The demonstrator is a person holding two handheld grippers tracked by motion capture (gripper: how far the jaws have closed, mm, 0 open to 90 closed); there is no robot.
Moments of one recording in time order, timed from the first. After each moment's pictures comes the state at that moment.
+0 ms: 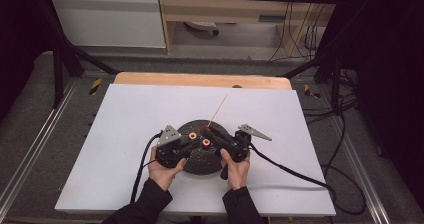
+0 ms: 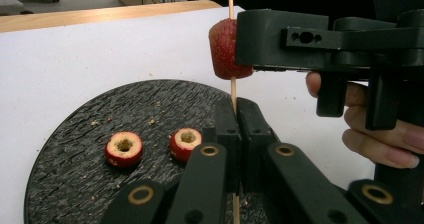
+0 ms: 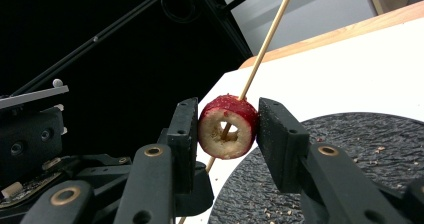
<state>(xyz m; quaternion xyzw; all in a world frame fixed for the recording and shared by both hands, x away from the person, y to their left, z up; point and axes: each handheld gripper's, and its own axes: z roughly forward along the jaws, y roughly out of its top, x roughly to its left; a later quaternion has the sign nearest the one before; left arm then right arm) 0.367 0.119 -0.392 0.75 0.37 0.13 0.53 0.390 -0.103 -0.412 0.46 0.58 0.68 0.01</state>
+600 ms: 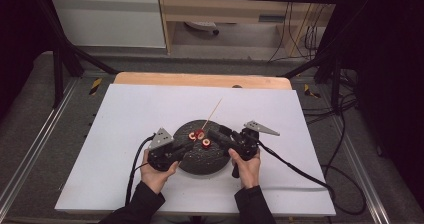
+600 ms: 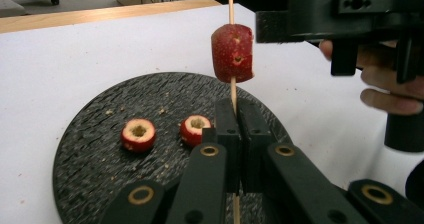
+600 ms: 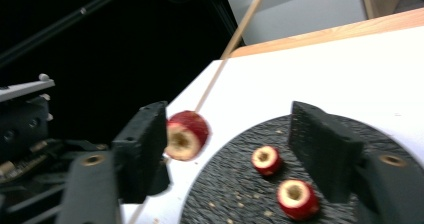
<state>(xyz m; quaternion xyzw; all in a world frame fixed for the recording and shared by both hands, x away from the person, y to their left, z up) 0.359 0.141 -0.394 0.76 0.36 0.14 0.53 0.392 -0.127 -0.398 0.44 0.62 0.64 0.04</state>
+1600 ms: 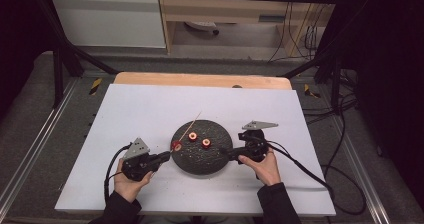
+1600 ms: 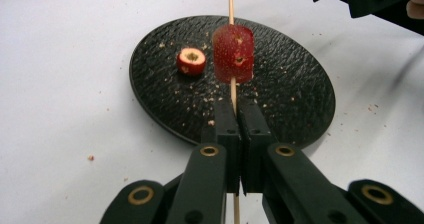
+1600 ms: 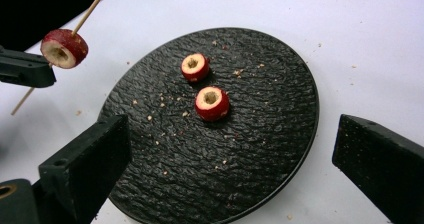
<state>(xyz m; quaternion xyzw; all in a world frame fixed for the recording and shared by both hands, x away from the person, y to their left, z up) 0.341 0.204 -0.412 0.79 0.36 0.14 0.48 0.399 -0.151 -0.399 0.42 0.78 0.46 0.08</state>
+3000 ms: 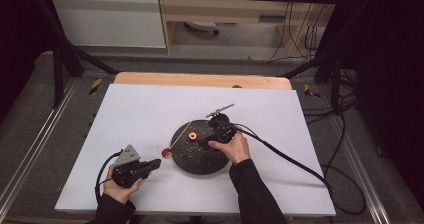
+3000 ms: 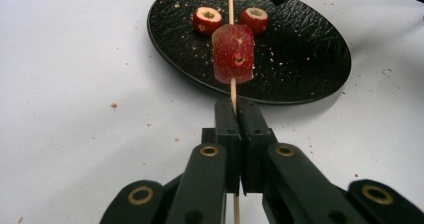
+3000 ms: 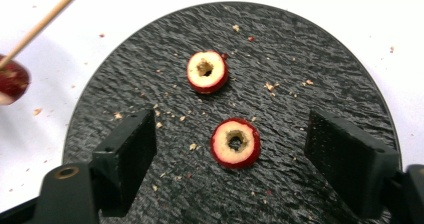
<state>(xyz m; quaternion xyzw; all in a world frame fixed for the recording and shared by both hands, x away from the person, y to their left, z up) 0.332 0.230 -0.429 0.80 0.37 0.13 0.47 0.453 -0.066 -0.397 0.42 0.85 0.32 0.05</state>
